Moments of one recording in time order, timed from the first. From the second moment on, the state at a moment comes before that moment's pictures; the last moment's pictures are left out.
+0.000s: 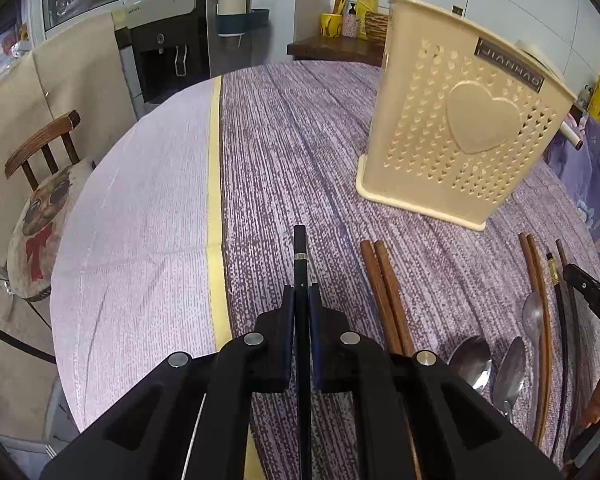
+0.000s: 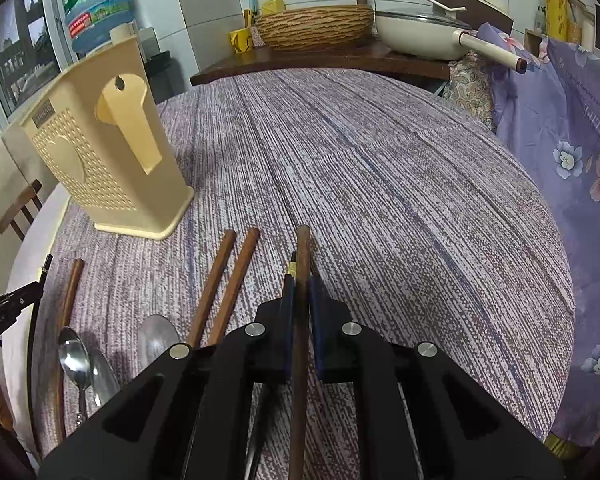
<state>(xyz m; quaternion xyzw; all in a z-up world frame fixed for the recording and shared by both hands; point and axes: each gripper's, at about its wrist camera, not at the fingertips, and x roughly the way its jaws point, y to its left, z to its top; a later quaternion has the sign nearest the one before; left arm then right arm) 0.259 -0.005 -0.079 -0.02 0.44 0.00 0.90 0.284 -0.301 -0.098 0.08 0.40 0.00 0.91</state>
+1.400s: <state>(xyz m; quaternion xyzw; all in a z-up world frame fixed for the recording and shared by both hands) 0.204 0.005 0.074 -0.03 0.26 -0.08 0.96 0.199 -0.293 0.076 0.09 0.22 0.17 0.96</state>
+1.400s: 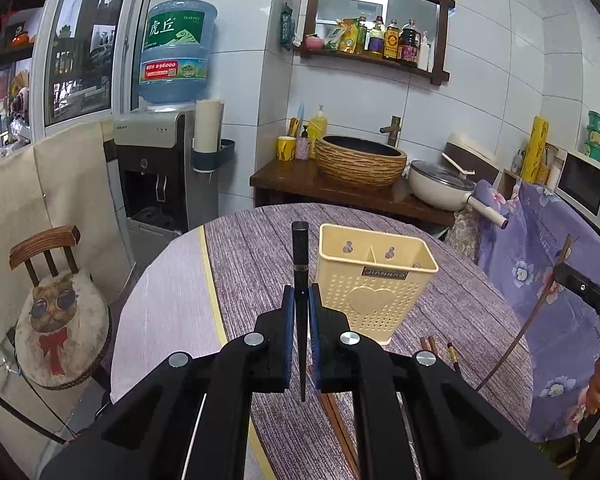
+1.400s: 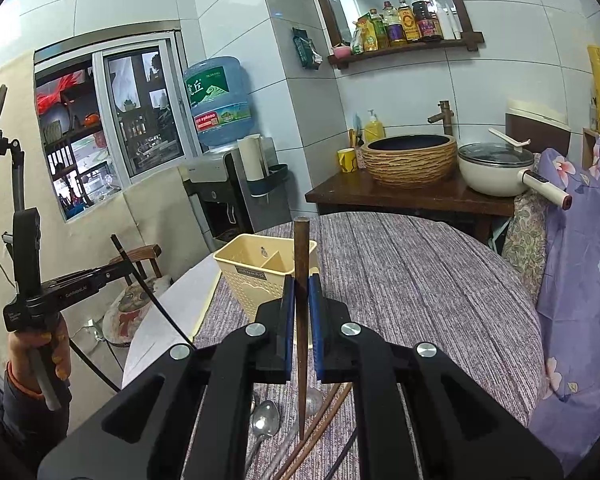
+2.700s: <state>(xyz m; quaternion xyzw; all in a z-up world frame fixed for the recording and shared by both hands) 0.334 -0.039 0.088 -0.06 0.28 -0.10 0.95 0.351 -0.230 0.100 0.09 0.20 0.14 0.96</state>
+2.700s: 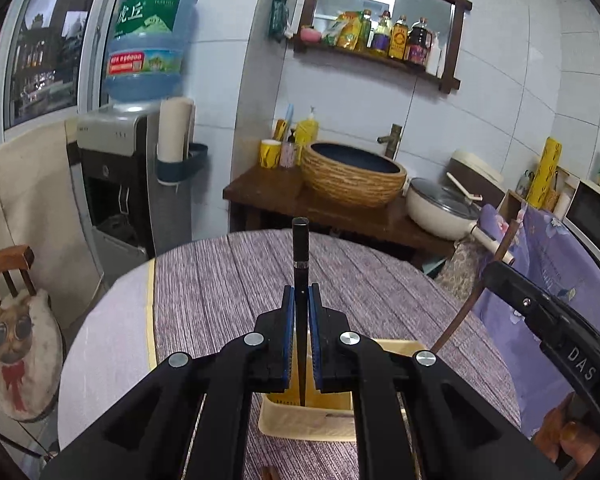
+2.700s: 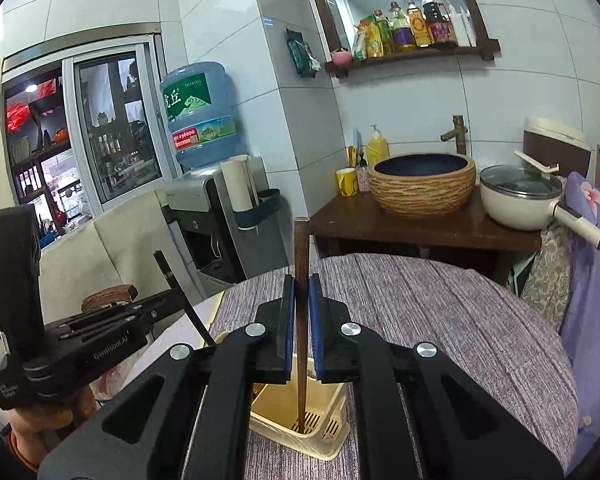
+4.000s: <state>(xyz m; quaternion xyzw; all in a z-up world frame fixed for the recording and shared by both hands) 0.231 0.002 0.009 -0.02 0.32 -0.04 0.95 0.254 -0.264 -0.003 0.05 0.28 0.07 0.95</state>
